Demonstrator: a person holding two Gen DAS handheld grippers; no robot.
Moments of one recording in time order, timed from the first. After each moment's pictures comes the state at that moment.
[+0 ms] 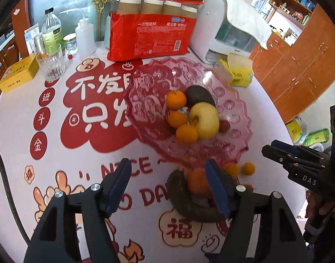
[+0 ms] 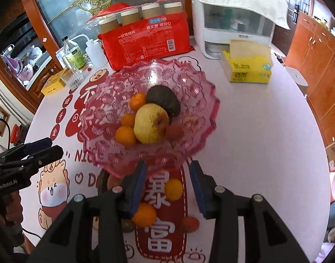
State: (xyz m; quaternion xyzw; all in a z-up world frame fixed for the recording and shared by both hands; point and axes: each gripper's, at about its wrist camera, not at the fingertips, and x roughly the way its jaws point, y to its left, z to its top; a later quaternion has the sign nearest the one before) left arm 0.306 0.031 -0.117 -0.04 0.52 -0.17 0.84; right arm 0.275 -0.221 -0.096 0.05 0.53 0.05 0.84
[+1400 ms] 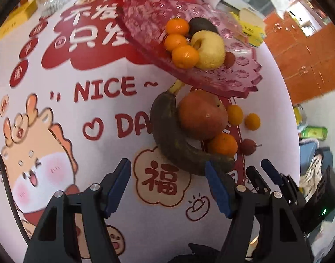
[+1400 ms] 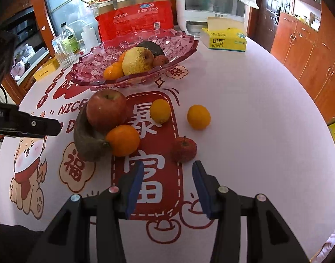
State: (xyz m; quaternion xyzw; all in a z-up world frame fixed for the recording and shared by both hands) left arm 0.259 0.006 -0.186 -0.09 0.64 -0.14 0.75; right arm 0.155 -0.220 -0.173 0.03 0.49 0.00 0.87
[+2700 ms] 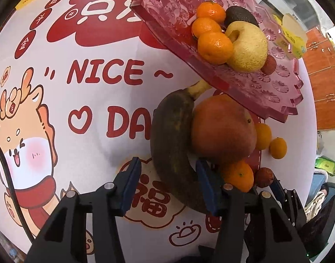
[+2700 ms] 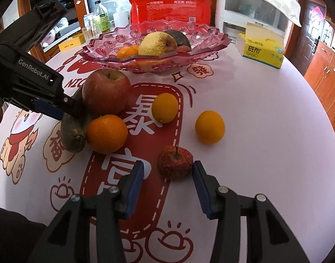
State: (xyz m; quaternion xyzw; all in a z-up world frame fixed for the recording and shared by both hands) left arm 0.291 -0.037 -0.230 -0.12 0.68 -0.03 0.73; right arm 0.184 -0.233 -0.207 -0.05 0.48 0.12 0.86
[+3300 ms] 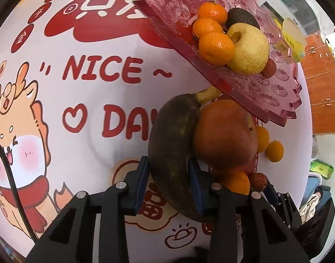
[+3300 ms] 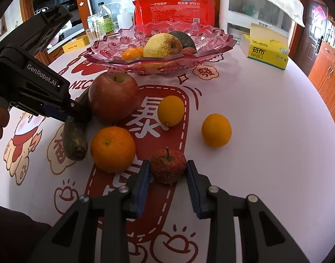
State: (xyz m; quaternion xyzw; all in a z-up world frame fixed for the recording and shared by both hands) left arm 0.288 -0.032 -0.242 -0.14 0.67 -0.04 0.73; right arm 0.185 -0.231 -0.207 -0.04 0.48 0.13 0.86
